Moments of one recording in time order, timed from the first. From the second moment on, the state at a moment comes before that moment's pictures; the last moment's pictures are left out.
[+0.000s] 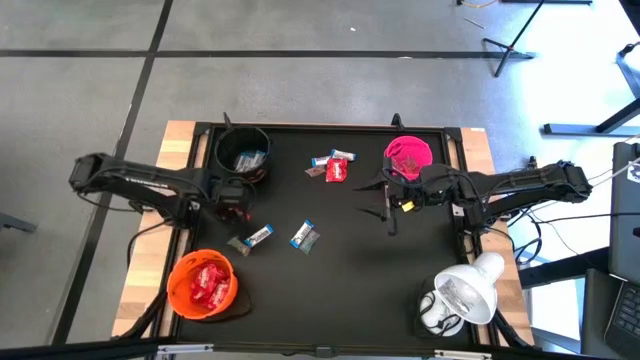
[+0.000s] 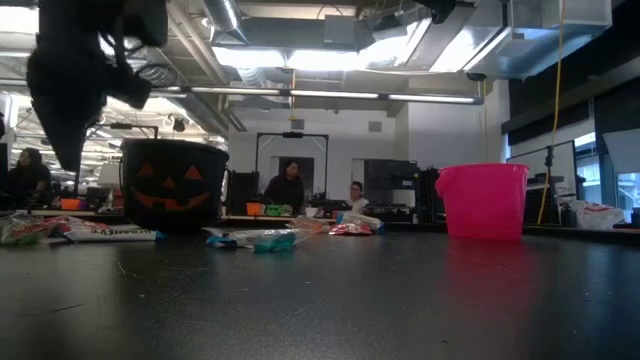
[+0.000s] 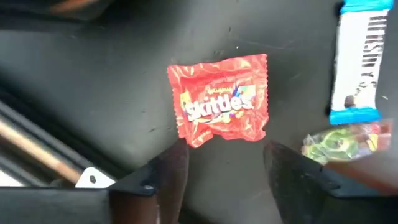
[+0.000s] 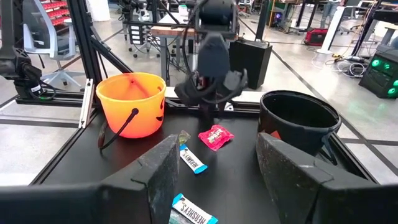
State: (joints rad) left arm -0.02 1.08 0.73 -1.18 -0.12 -0.67; right arm 0.10 1.10 0.87 0.06 0.04 -0.05
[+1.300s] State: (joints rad) left arm 0.11 1.13 0.49 -0.84 -0.05 -0.67; right arm 0.10 1.10 0.87 0.06 0.05 -0.05
